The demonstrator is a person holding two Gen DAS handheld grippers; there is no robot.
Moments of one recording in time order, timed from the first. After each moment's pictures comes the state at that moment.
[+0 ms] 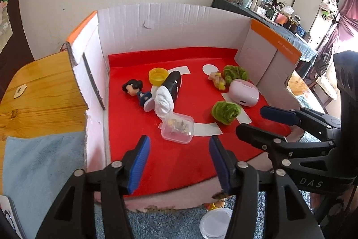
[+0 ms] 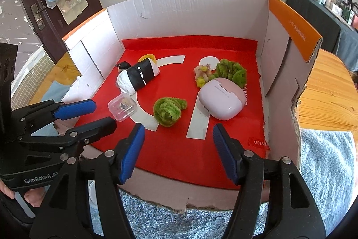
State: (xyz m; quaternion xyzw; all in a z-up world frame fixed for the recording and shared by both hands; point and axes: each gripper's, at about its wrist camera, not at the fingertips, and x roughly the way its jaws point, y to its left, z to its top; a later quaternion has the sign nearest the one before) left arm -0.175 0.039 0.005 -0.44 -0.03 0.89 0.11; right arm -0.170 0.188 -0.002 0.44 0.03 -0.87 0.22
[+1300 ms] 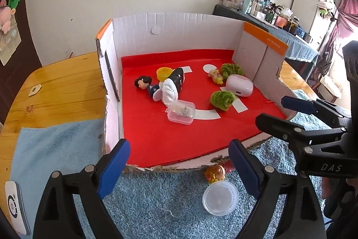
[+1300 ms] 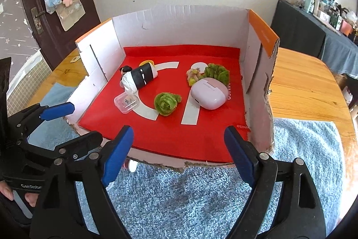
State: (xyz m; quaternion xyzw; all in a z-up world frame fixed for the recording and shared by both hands) left arm -0.132 0.034 0.013 -0.41 -0.01 0.91 0.09; right arm -0.132 0.200 0.014 0.40 0.03 -0.89 0.20
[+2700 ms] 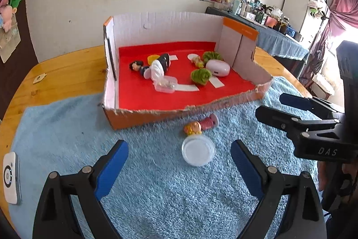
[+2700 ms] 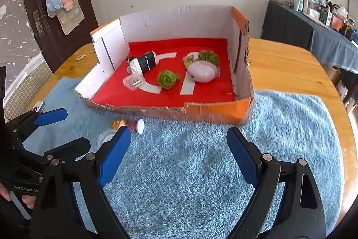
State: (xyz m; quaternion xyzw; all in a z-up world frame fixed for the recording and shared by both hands) left arm -0.065 0.044 0.010 -0.40 -0.01 0.91 0.11; right arm -0.078 0.222 0.009 0.39 0.02 -0.90 0.18
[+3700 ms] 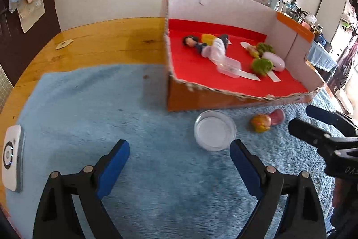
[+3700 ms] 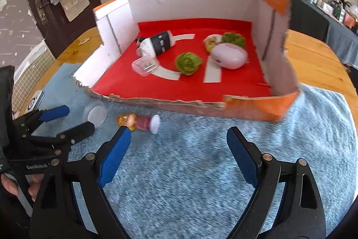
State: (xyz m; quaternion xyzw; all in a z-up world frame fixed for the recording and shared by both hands) left arm -0.082 -0.016 -0.025 -0.44 -0.05 0.90 0.02; right arm -0.097 0.177 -0.020 0.43 0.04 -0.87 0.22
